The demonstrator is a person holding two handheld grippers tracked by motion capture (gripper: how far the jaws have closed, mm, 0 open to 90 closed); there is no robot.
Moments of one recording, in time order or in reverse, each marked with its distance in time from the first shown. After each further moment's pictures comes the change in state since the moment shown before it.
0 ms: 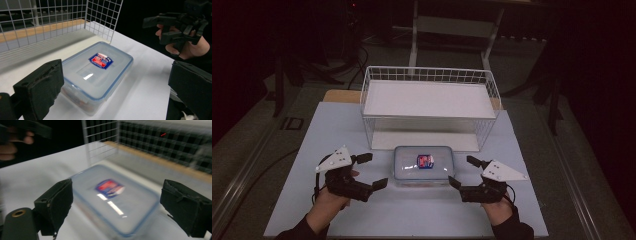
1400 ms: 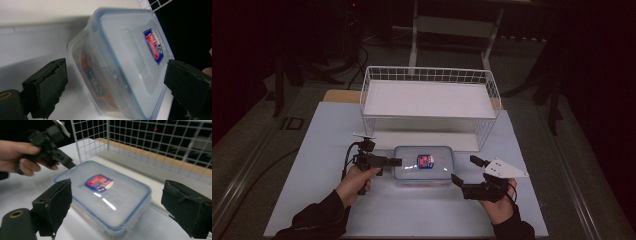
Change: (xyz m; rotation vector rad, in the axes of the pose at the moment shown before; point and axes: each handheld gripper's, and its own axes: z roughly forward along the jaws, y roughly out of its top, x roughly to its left) left arm 0.089 -0.038 0.093 0.320 -0.037 -0.650; right arm -0.010 -0.009 0.007 0.048 0.003 0.069
